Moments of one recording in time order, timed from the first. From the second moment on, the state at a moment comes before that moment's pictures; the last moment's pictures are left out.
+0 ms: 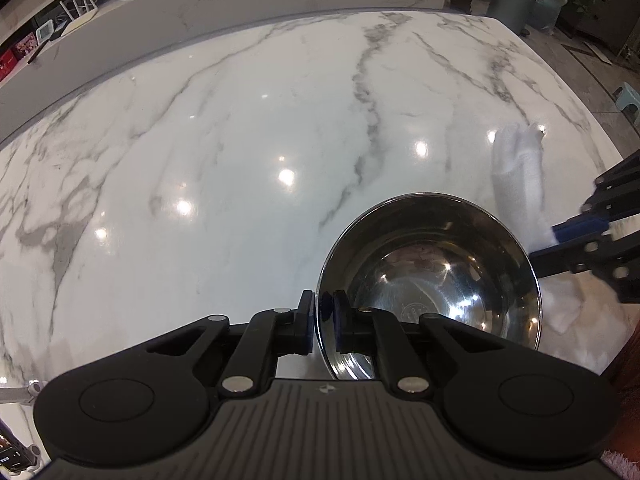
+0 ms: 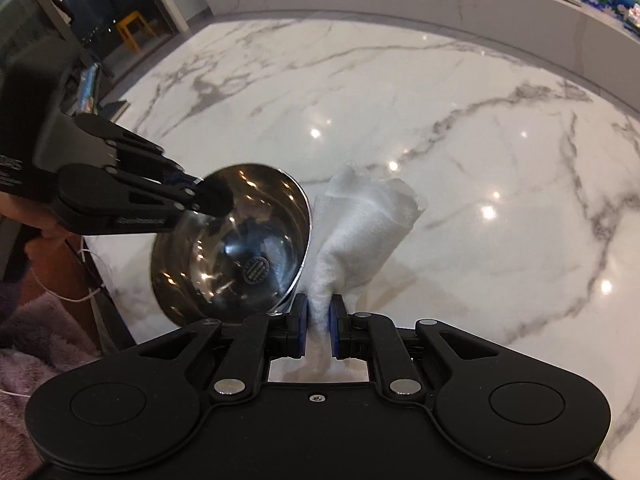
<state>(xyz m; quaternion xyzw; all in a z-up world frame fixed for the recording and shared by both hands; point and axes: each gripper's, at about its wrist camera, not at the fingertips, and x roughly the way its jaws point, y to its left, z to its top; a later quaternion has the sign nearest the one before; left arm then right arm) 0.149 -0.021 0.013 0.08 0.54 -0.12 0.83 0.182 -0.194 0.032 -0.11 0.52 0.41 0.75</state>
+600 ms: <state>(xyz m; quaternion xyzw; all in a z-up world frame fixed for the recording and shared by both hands) 0.137 0.016 0.011 -0.07 0.58 -0.10 0.81 0.178 -0.186 -0.003 -0.09 0.54 0.40 0.73</state>
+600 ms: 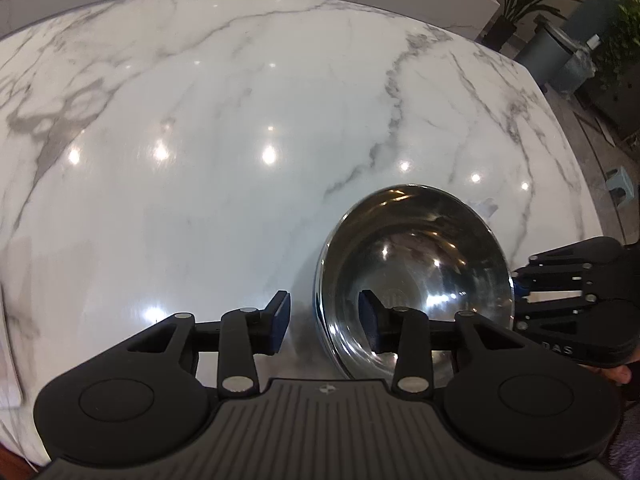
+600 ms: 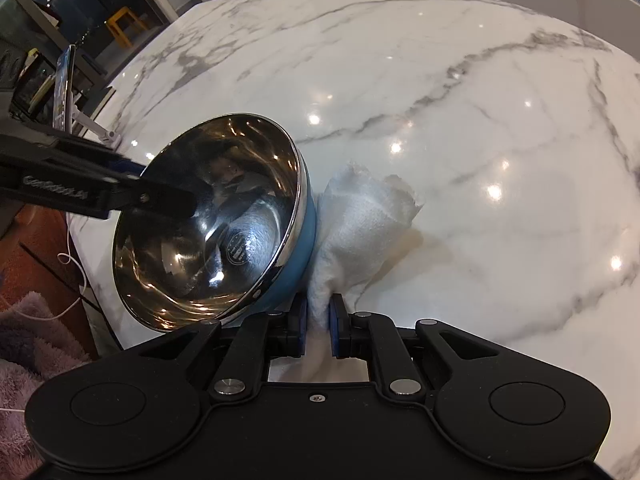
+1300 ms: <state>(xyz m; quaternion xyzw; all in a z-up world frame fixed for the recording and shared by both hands) 0.140 -0.008 0.017 0.06 0.56 -0.13 0.82 0.147 -0.194 0.034 -0.09 0.52 0.41 0.75</state>
